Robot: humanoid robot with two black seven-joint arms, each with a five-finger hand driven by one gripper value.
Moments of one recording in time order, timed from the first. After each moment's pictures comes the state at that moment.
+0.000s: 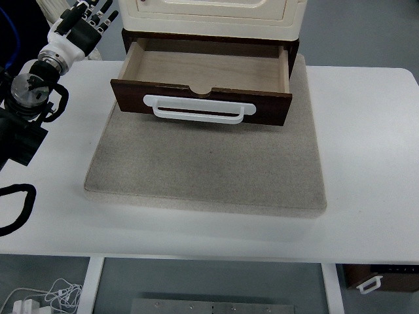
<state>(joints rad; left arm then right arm) -1.00 0.24 -1.12 -0.40 -0.04 -0.35 0.03 0.00 0.00 -0.01 0.18 -0.04 -0.05 0.03</state>
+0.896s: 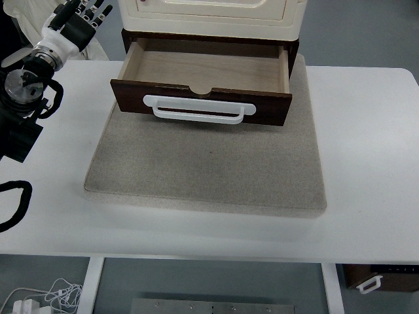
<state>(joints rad) -1.01 0.26 -1.12 -0.39 -0.06 -0.35 0.03 0.00 0.00 -0.01 0.18 -0.04 -0.05 0.03</state>
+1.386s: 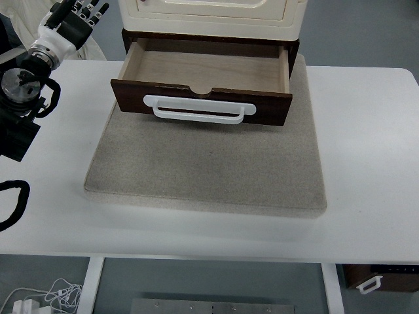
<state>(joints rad) -1.01 0.26 -1.12 -0.40 -0.07 -0.35 0.03 0.00 0.00 -0.01 0.18 -0.04 -0.05 0.03</state>
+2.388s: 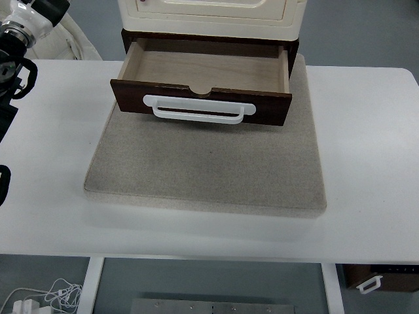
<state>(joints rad) -1.09 0.36 -1.12 -0.40 -0.05 -0.37 0.03 0.00 0.00 -0.01 0.18 -0.04 -0.05 0.03</state>
